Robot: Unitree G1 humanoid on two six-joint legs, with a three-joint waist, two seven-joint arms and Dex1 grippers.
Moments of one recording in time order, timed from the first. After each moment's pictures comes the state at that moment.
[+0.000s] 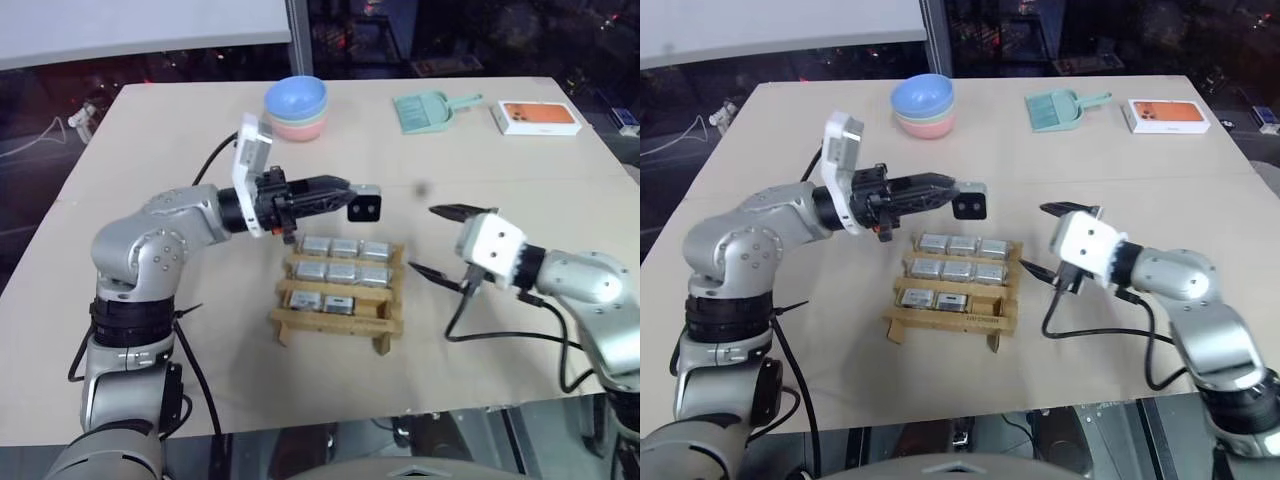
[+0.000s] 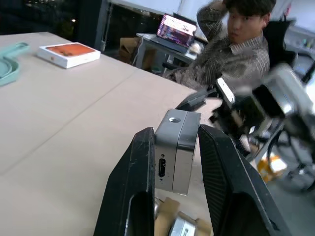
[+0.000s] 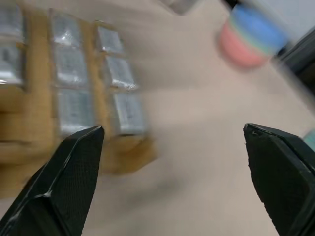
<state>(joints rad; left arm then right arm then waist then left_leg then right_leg) -0.62 0.62 0.07 -0.22 -0.80 0.84 -0.98 -0.22 -0.77 -0.07 -0.66 0.34 0.60 0.88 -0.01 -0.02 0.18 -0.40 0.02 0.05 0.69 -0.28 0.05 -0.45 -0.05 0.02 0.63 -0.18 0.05</state>
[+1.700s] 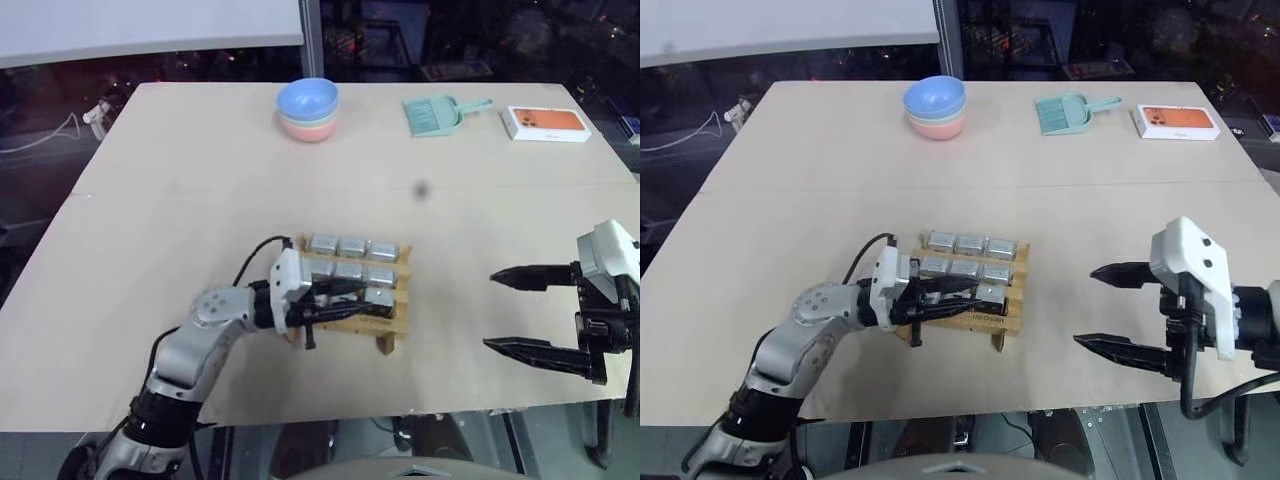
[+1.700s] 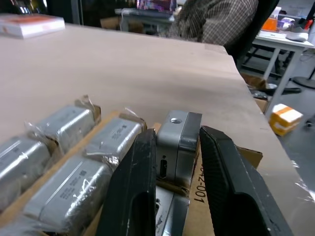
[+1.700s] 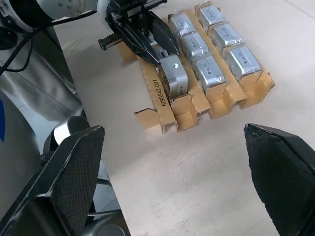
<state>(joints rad) -0.18 0.56 -0.15 -0.27 -0.48 0.30 -1.09 0.08 -1.14 -0.64 -0.81 1.19 1.02 0.89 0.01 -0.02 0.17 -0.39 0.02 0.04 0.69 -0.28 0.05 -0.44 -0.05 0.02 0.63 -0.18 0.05</state>
